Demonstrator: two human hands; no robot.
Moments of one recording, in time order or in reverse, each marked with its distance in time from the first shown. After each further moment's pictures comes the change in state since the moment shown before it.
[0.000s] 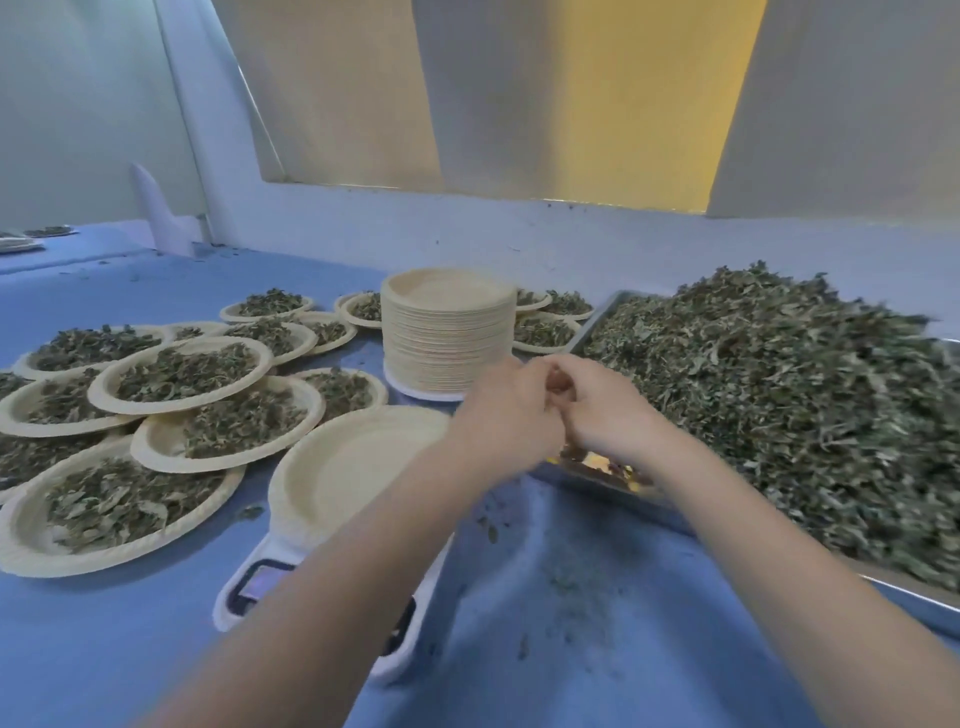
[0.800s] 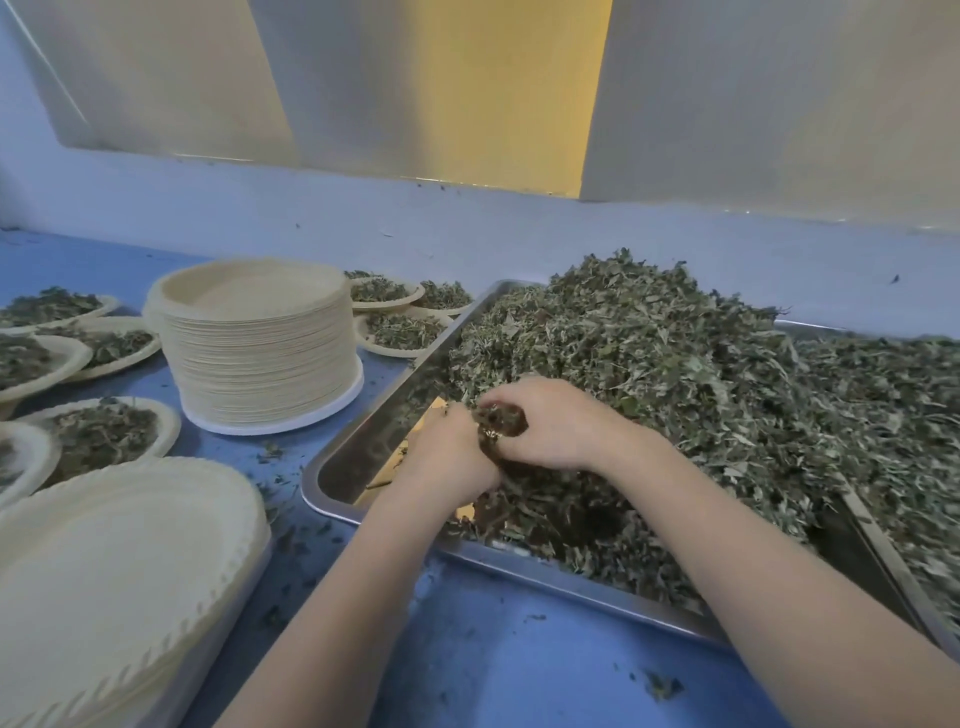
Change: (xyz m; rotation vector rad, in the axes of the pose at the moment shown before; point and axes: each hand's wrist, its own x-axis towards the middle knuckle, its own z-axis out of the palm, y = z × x) left_hand 0.075 0.040 0.100 -0.073 -0.304 -0.285; right_hand 0.021 0.108 -0.056 -0.460 -0.222 0.080
